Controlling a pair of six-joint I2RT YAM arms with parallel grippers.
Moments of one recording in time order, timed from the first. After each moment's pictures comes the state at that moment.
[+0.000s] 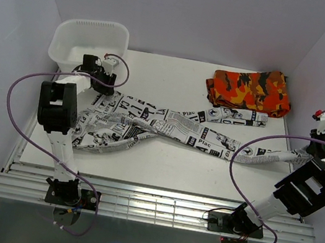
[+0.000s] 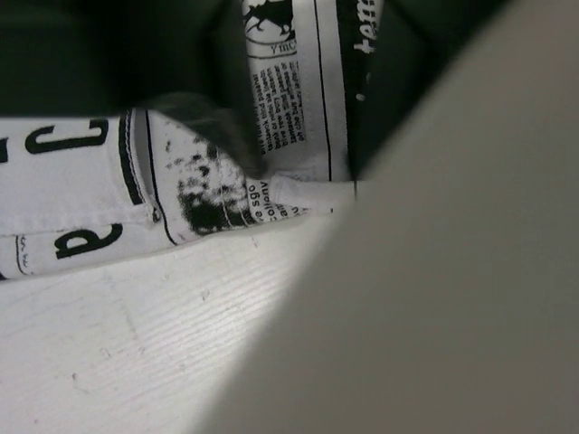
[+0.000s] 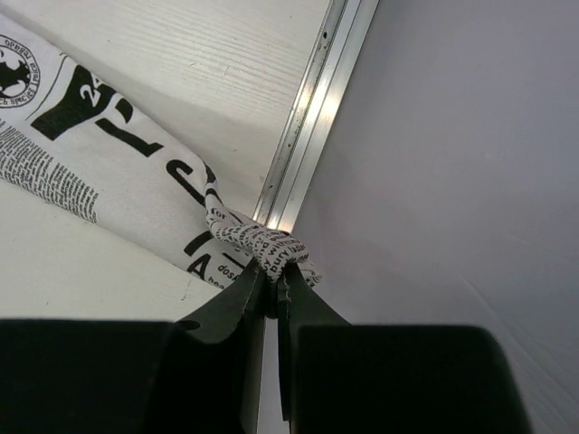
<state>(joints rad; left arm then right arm) 0.07 2.06 1.42 -0.26 0.38 0.35 -0.79 1.62 1.43 -0.99 -0.50 -1.13</state>
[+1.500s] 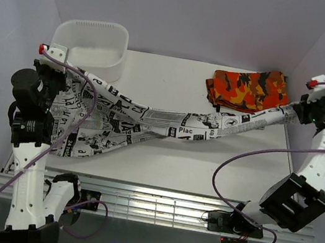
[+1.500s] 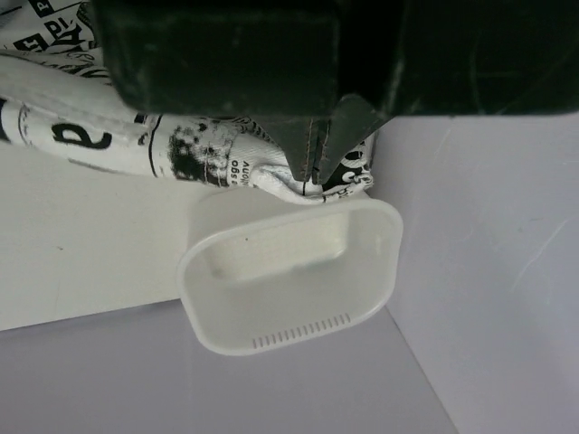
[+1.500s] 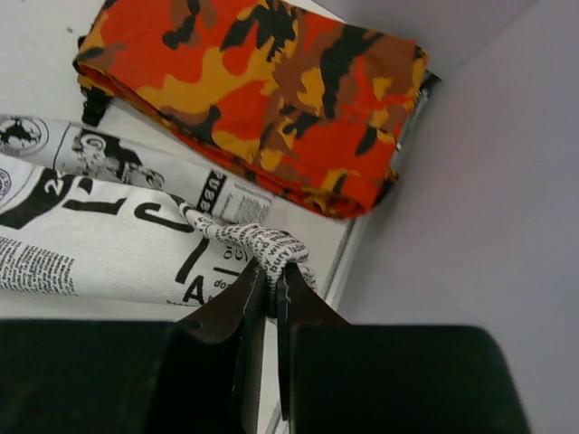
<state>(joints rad) 0.19 0.78 1.14 -0.34 0.18 0.28 -0.60 1.38 1.37 -0.60 -0.77 -0.77</state>
